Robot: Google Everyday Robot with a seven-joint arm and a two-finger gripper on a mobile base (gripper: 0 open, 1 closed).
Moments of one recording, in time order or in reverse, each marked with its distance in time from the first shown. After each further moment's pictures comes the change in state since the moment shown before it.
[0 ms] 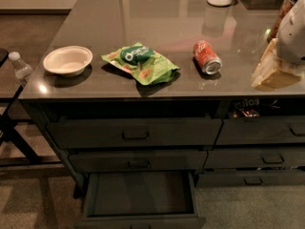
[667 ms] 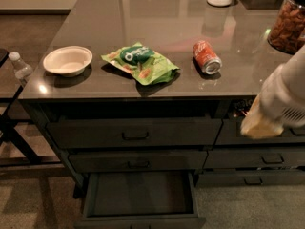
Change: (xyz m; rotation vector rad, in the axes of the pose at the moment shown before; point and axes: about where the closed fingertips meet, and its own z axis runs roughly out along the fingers) arm 0.029 0.046 0.084 -0.070 0.026 0.087
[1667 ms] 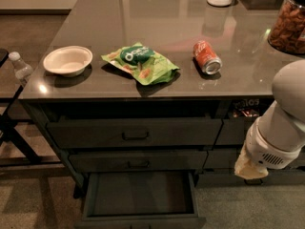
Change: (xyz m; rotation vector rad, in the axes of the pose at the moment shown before) arm 0.040 0.059 0.095 -0.166 0.084 0.064
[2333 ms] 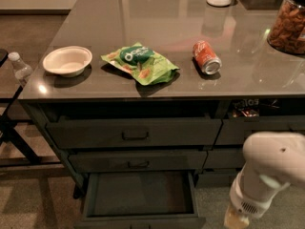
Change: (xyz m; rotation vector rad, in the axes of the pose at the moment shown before) arm 0.040 0.056 0.152 -0.237 0.059 0.119
